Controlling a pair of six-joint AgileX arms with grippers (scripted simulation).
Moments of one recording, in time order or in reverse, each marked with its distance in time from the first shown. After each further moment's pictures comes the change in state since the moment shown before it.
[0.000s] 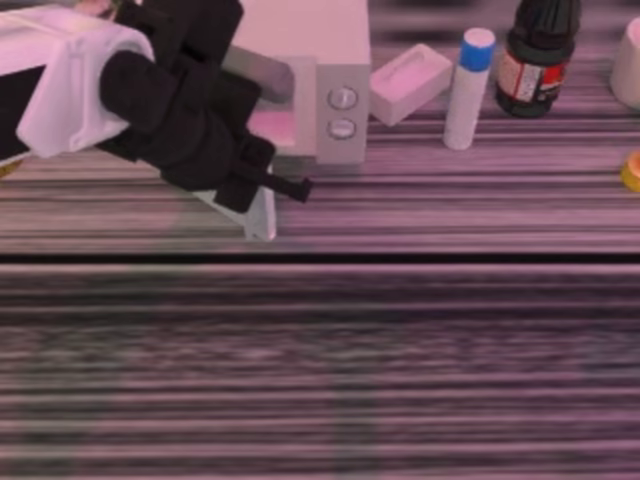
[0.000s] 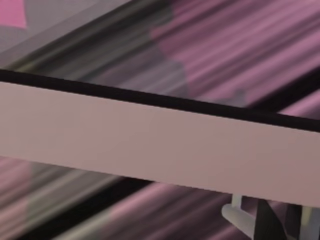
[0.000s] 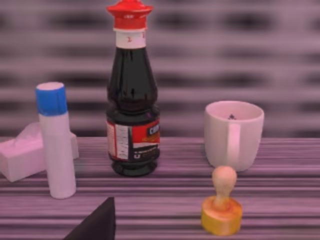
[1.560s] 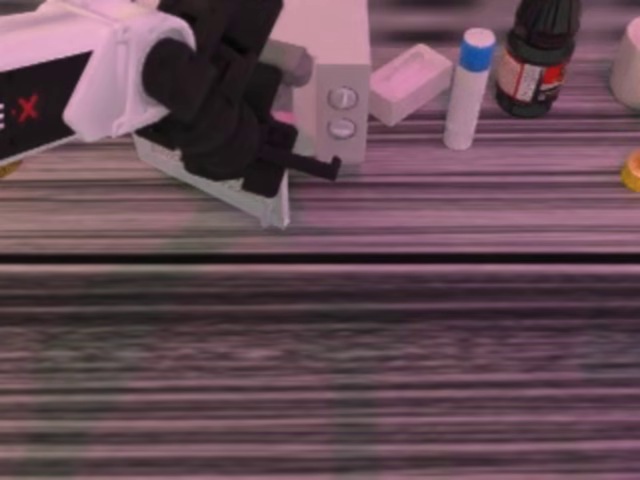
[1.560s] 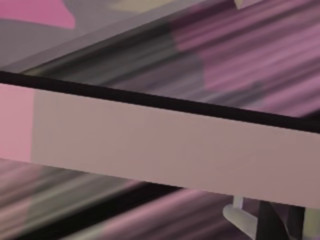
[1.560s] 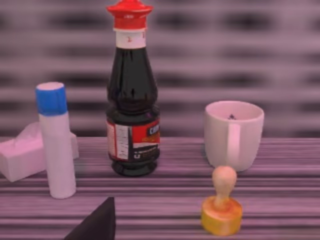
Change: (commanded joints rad) left arm -0.044 0.076 0.091 -0.018 -0.082 -0.141; right arm 0.000 0.000 0.000 0.000 0.000 0.000
